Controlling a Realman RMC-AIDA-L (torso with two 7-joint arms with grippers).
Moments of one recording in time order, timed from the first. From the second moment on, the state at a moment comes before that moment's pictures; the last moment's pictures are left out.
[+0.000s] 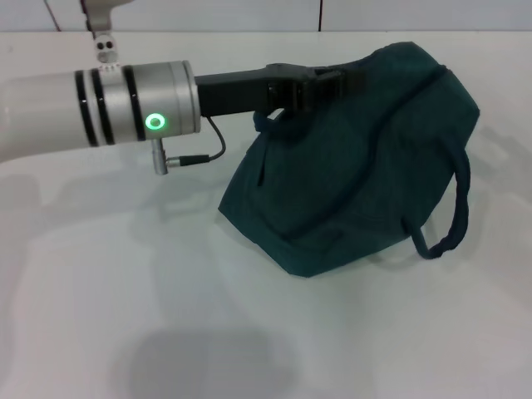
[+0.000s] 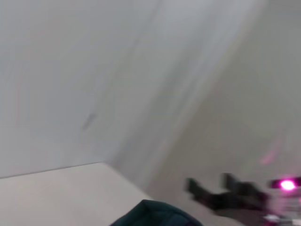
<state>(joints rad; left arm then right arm) -0.77 -2.09 1.07 0.47 1.51 1.35 -1.72 0.34 1.92 -0.82 -0.42 -1.16 -1.53 1.54</state>
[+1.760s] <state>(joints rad) -0.44 -1.98 1.07 0.79 1.38 1.84 -1.45 0.39 2.01 -0.94 -0.78 -1.63 -1.95 1.21</state>
